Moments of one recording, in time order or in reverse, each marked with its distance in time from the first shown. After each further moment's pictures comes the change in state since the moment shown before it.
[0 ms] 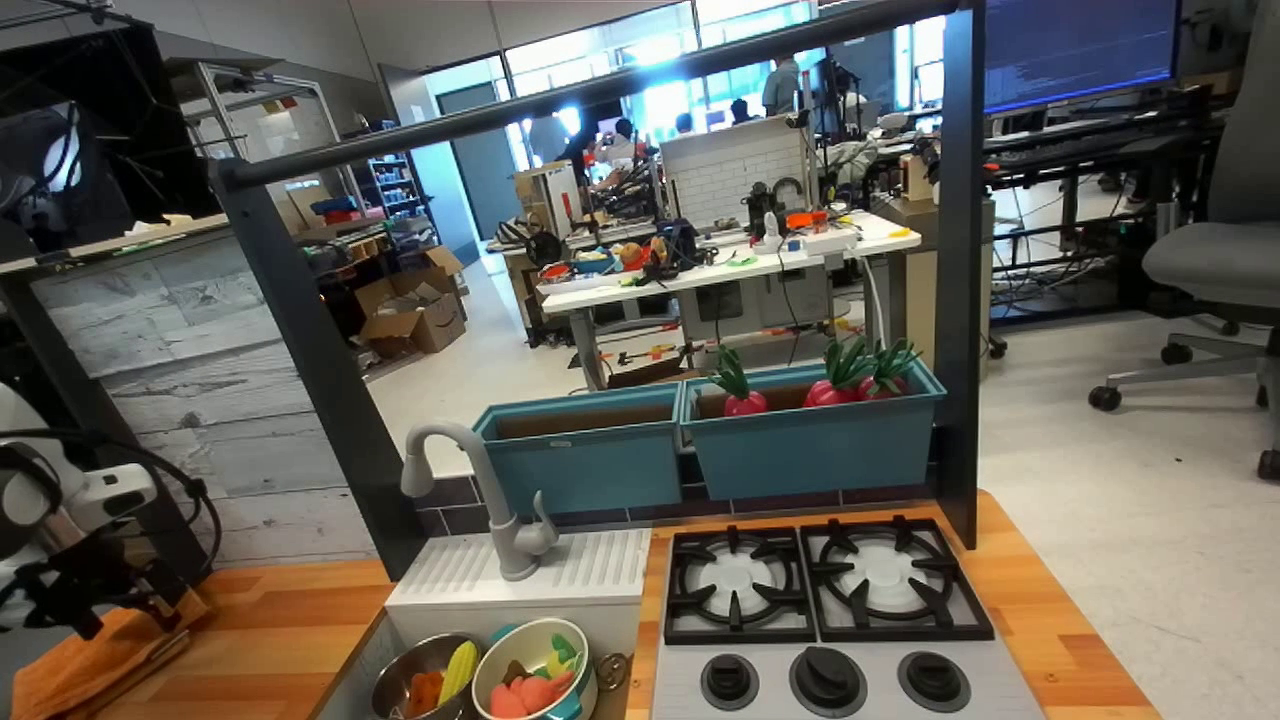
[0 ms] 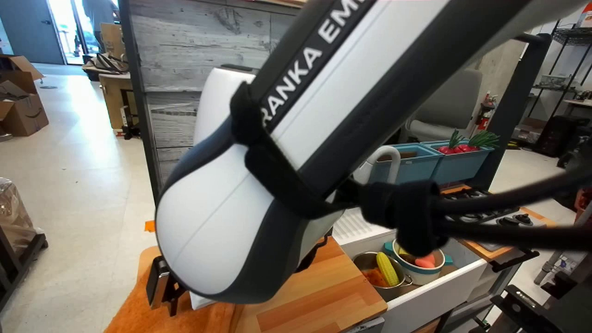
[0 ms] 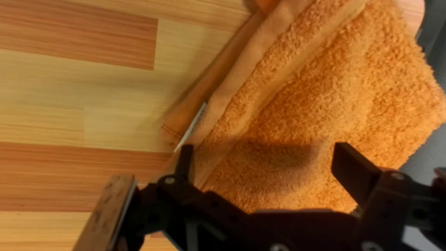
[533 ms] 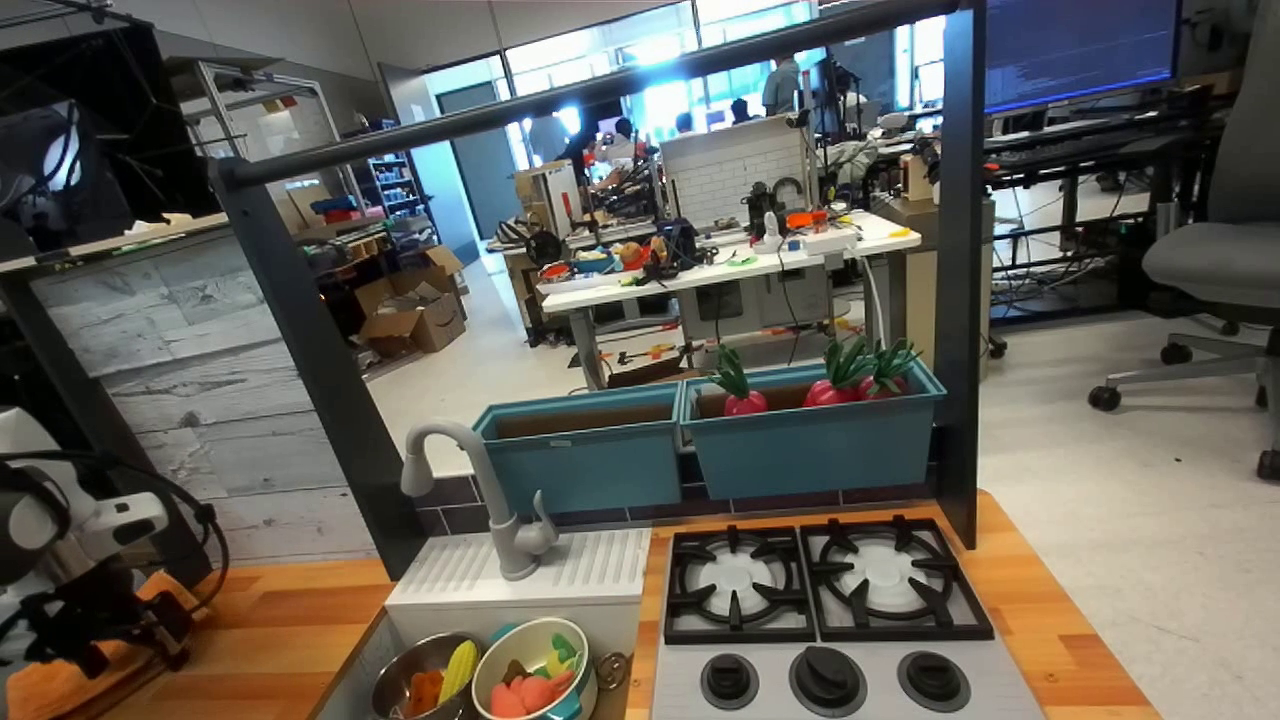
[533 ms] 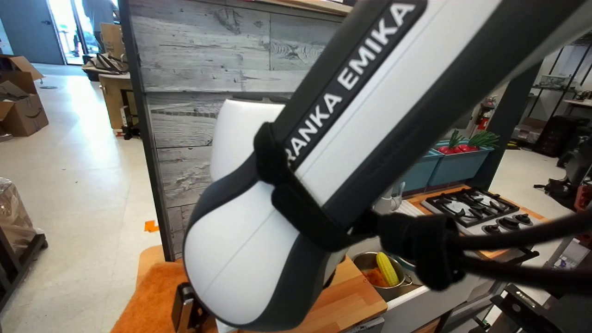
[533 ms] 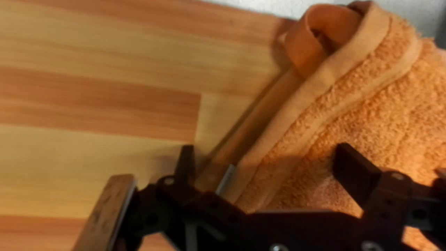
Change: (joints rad) arm -0.005 0.008 -0.010 -0.053 0.013 -0.040 0.000
